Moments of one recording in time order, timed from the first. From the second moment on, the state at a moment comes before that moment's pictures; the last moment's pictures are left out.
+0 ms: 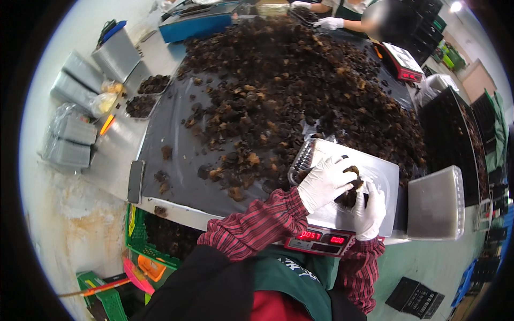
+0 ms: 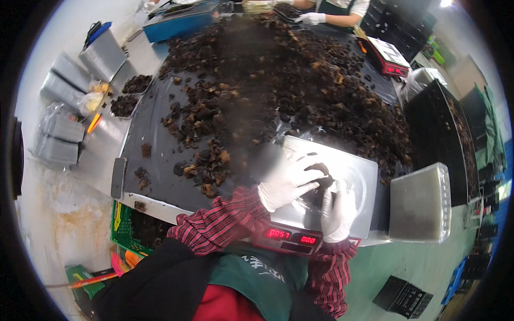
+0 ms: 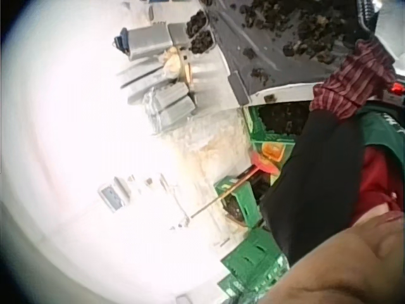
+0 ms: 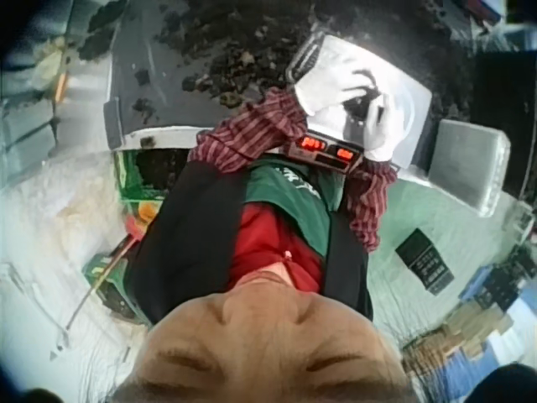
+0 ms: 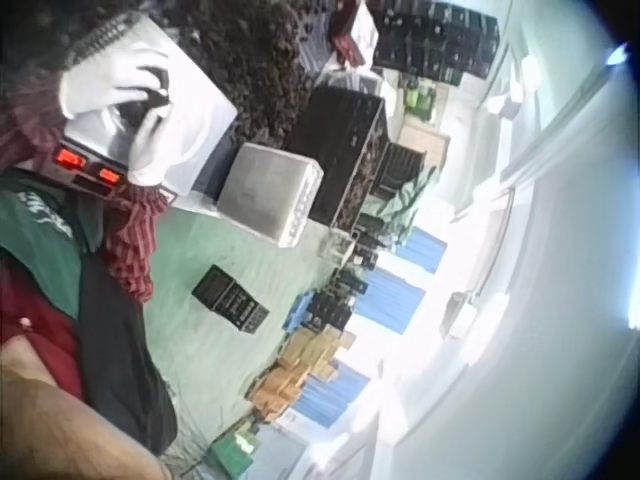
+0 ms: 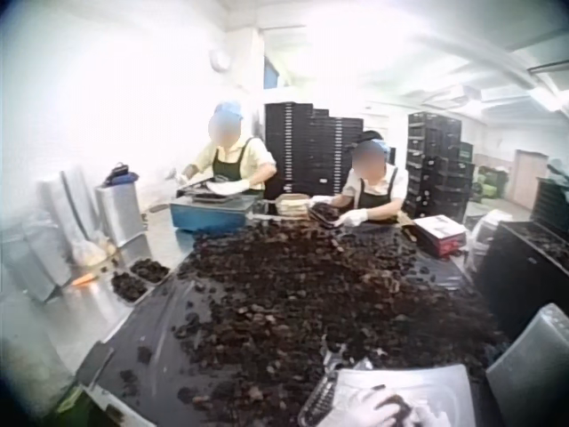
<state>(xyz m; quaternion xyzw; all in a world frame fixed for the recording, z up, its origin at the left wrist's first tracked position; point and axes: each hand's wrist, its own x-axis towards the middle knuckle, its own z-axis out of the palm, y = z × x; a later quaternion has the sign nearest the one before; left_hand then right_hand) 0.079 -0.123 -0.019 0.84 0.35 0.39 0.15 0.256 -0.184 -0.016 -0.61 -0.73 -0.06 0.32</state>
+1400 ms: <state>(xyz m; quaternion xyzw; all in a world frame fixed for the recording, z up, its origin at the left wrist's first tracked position) 0.061 -0.116 -0.024 0.93 0.30 0.23 0.05 0.258 -0.193 -0.025 -0.72 -0.63 -0.09 0.29</state>
